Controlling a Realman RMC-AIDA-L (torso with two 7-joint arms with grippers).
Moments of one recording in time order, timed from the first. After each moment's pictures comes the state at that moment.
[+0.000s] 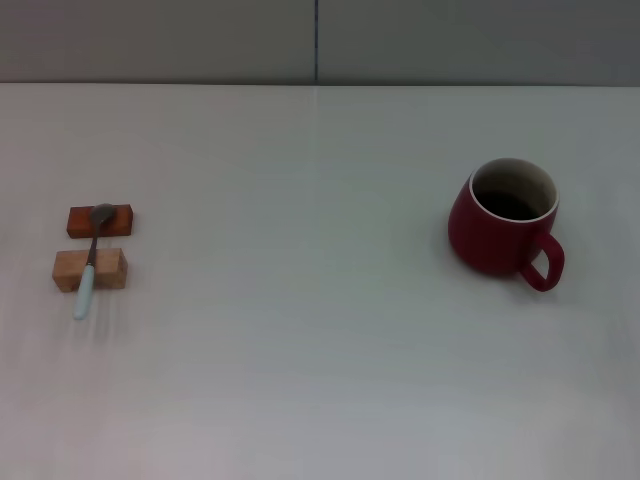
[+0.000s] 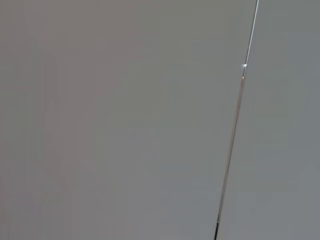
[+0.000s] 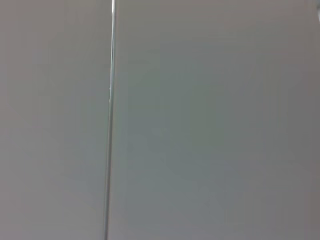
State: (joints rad) left arm -0.44 -2.06 0.28 0.15 0.86 1.28 -0.51; right arm 0.53 2.07 1.10 0.14 -1.94 -1.35 -0.12
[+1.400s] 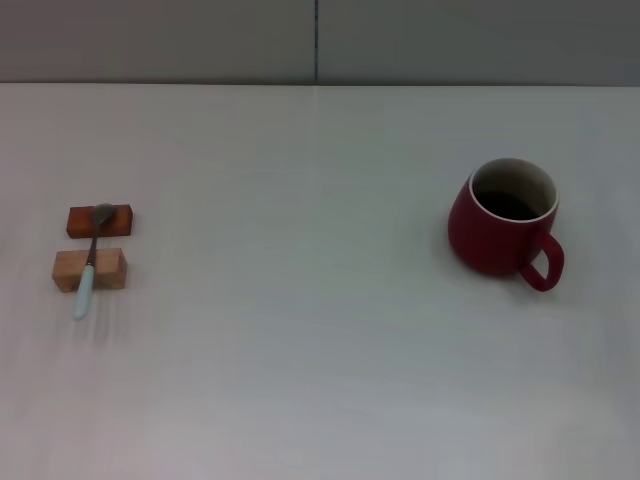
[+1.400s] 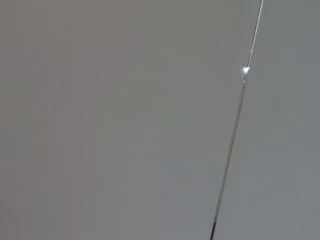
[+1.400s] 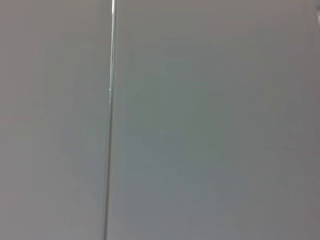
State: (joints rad) left arm -0.41 -2.06 0.29 0.15 0.86 1.32 -0.57; right arm 0.53 2.07 1.10 0.14 -1.94 -1.35 -0.12
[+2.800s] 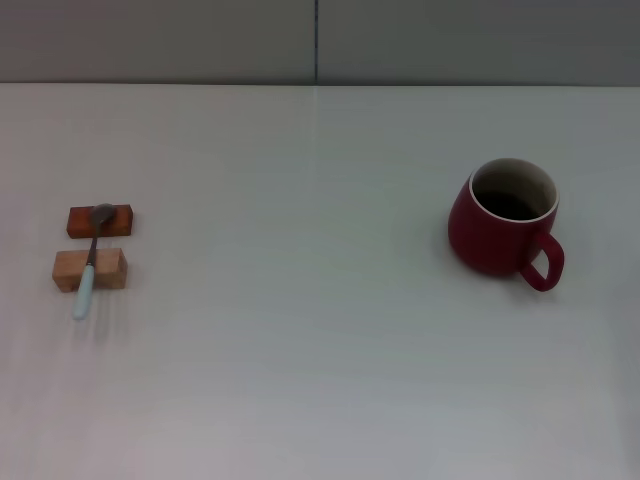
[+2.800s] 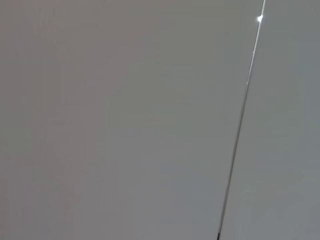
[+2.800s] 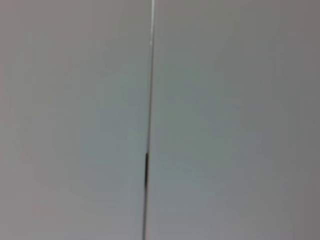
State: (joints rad) left arm -0.42 -2.05 0.32 0.22 0.86 1.26 -0.60; right arm 0.26 2.09 0.81 0.25 -1.94 -1.35 -0.12
